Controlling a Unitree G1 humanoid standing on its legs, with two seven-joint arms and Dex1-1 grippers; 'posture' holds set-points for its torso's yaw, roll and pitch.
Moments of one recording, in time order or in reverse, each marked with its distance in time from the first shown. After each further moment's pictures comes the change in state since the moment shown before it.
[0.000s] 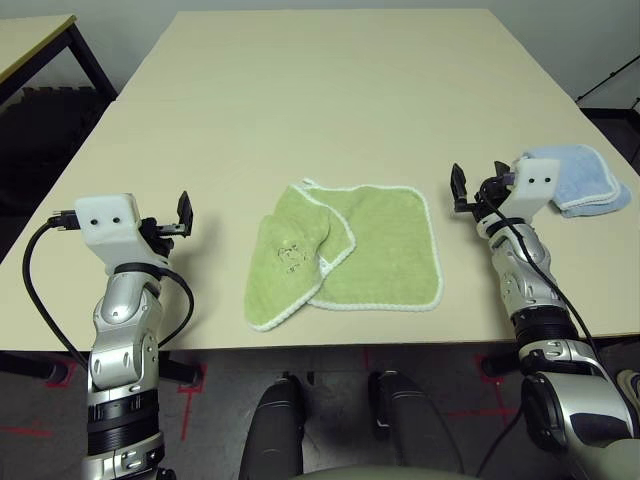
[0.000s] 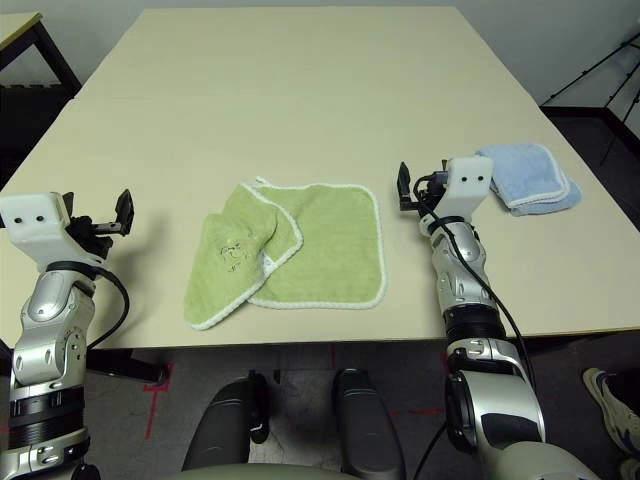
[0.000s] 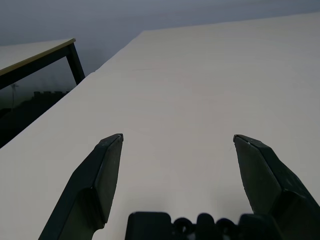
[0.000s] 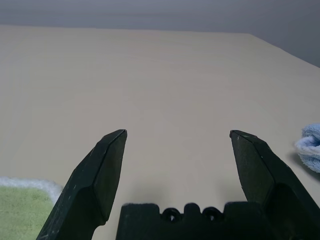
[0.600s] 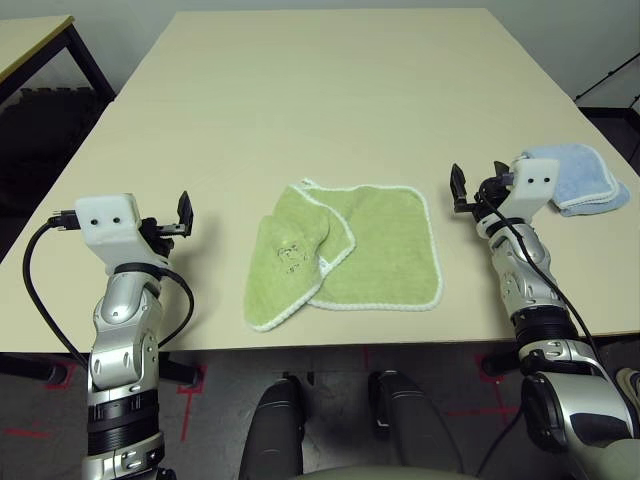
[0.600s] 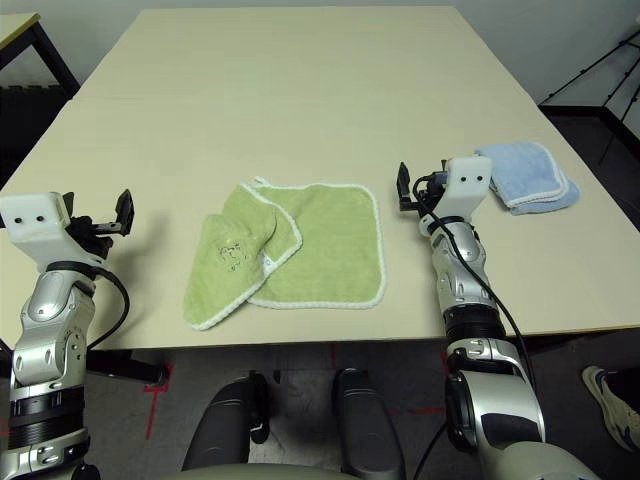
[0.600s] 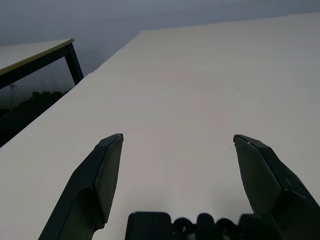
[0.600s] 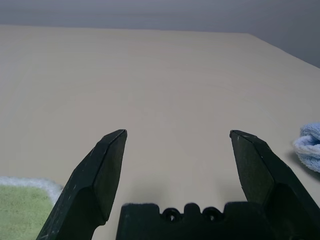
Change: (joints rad) left arm 0.000 0.000 0.000 0.000 0.000 0.000 -0.002; right arm 0.000 0.000 0.000 0.000 -0.002 0.000 0.000
